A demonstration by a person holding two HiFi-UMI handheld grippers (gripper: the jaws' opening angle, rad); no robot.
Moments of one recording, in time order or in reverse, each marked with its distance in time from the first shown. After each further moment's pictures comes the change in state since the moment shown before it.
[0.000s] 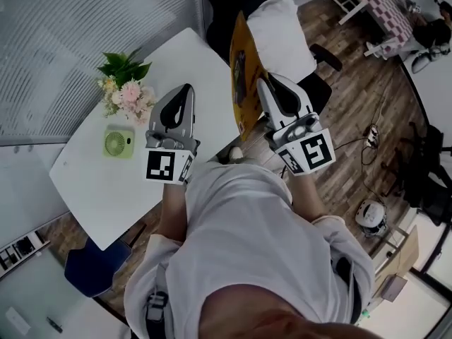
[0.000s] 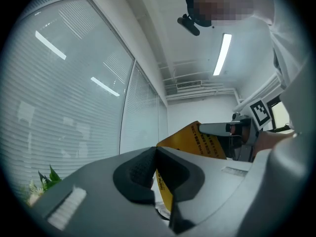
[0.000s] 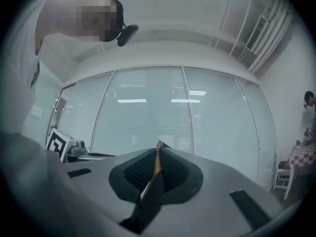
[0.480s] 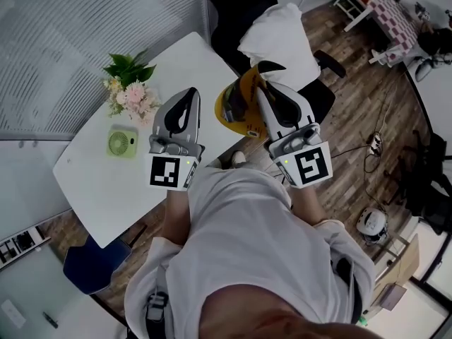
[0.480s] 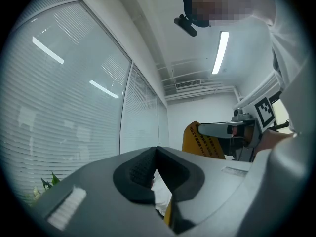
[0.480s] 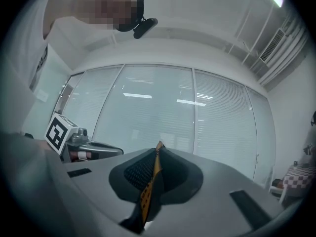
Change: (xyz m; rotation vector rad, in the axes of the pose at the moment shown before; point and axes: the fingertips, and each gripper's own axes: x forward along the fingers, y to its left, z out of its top) left arm -0.001 -0.016 0.022 0.031 -0.001 0.009; right arm -0.007 0.014 0.018 -0.152 0.033 0.014
